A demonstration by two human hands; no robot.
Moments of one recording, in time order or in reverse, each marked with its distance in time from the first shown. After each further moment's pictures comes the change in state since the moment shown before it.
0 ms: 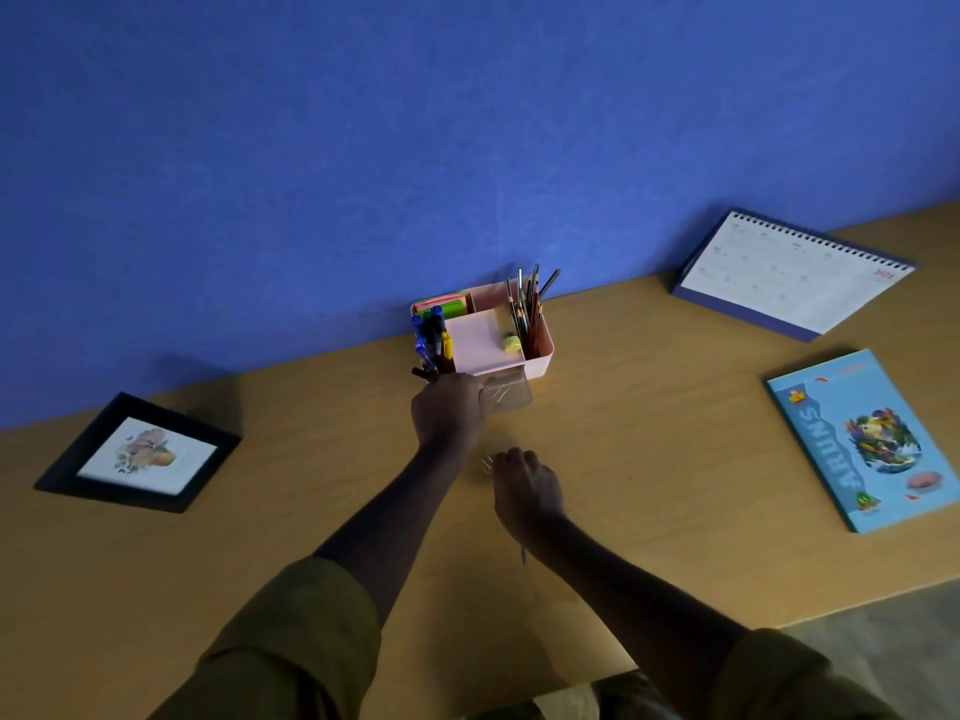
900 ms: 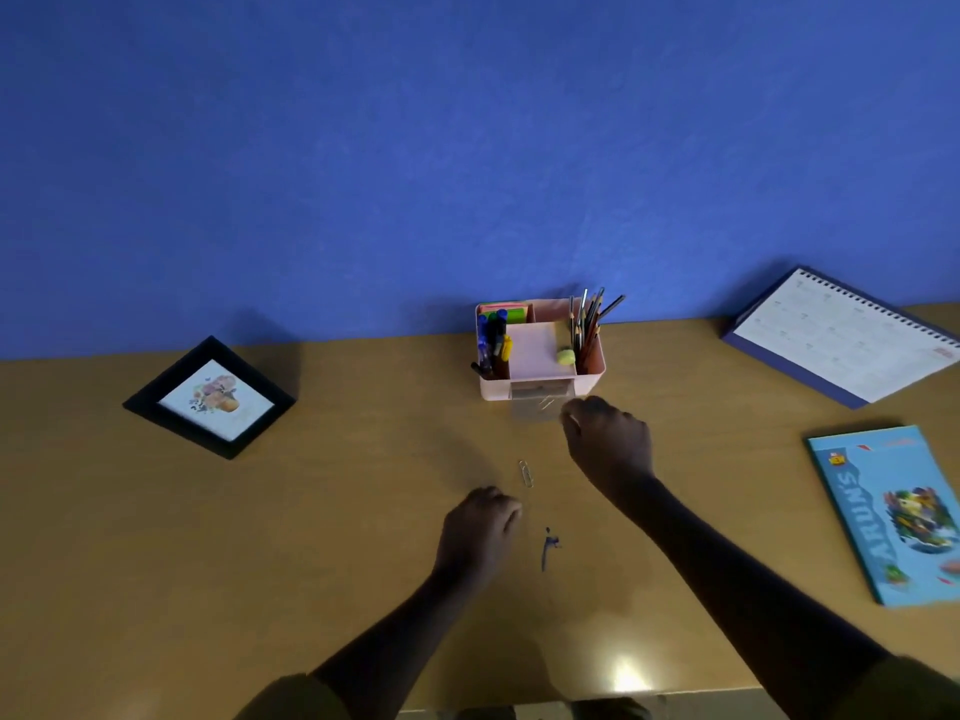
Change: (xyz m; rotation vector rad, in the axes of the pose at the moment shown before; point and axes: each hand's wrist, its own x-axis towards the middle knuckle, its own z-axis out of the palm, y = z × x) left_hand -0.153 -0.033 0.044 -0.300 -0.128 0.115; right_hand 0.027 0.040 -0.100 -0.038 0.370 -0.083
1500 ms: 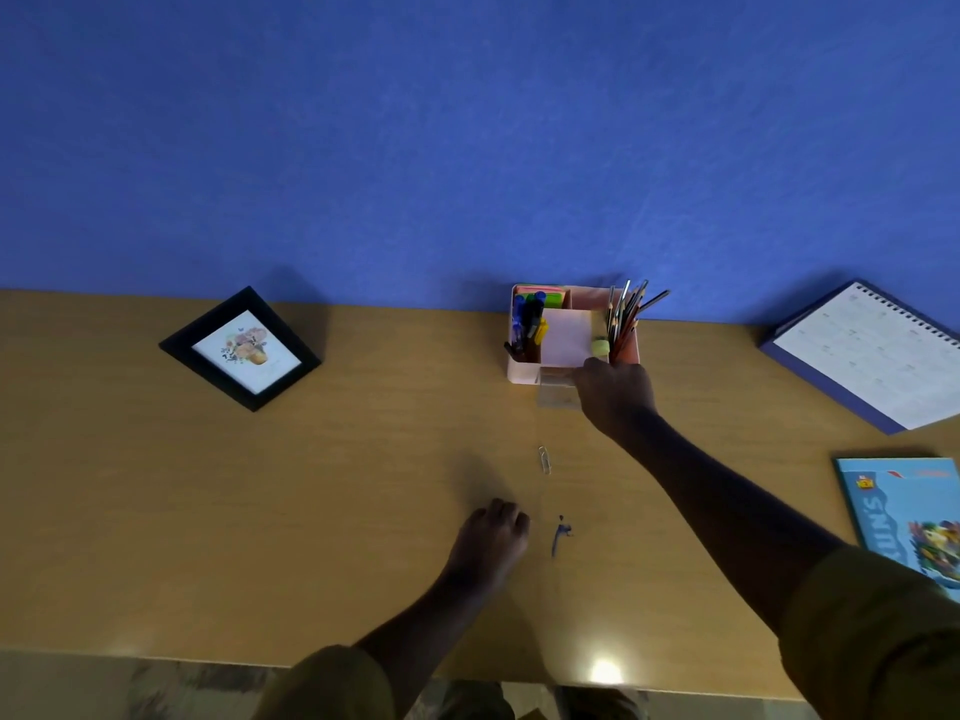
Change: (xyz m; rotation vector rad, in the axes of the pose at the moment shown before) left_hand -0.034 -0.016 0.045 0.273 -0.190 0.111; right_hand 0.061 -0.018 -0.002 -0.423 -0.165 -0.292
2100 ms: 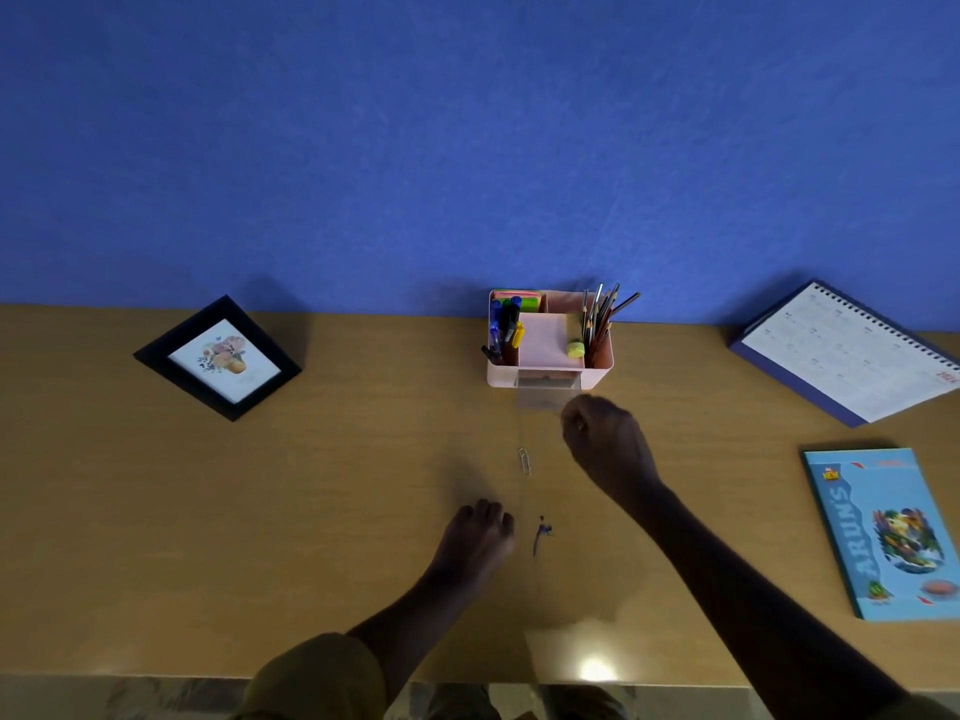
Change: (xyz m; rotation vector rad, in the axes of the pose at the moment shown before) left_hand 0.008 0.008 -0.005 0.191 0.039 0.027; right_hand -0.074 -0.007 0.003 0.717 0.144 0.181
